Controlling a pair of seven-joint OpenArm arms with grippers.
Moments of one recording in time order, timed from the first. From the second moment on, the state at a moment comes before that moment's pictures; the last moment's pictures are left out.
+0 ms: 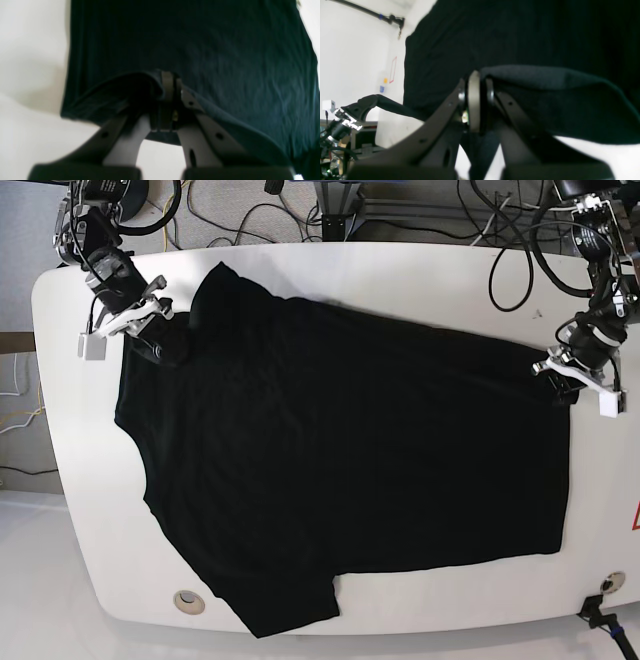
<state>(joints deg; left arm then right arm) 12.2 -21.5 -27.1 102.2 -48.1 -9.4 51.1 -26.9 15.5 24.9 109.5 69.8 13.6 -46.0</state>
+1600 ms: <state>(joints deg) -14.4 -21.3 -25.6 71.7 -47.9 -9.3 51.1 13.0 20.1 16.3 66.4 69.4 13.6 -47.0</state>
